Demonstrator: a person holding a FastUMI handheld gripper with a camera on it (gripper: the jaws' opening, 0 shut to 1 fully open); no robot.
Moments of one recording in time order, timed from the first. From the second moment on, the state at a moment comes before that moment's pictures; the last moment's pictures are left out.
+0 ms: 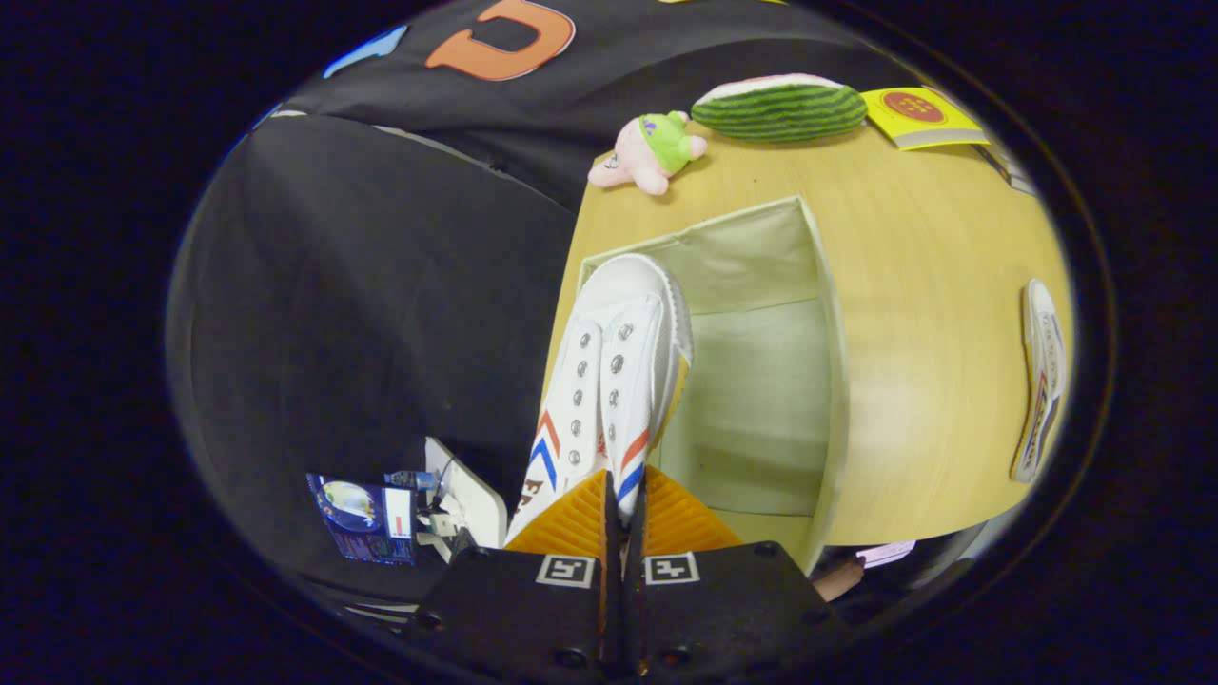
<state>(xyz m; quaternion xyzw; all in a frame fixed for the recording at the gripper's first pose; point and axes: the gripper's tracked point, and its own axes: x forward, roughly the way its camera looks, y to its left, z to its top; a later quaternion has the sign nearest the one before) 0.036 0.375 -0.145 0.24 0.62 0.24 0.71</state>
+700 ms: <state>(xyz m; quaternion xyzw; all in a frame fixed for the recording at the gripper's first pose) 0.057 0.414 -0.161 0.25 0.61 0.28 0.70</state>
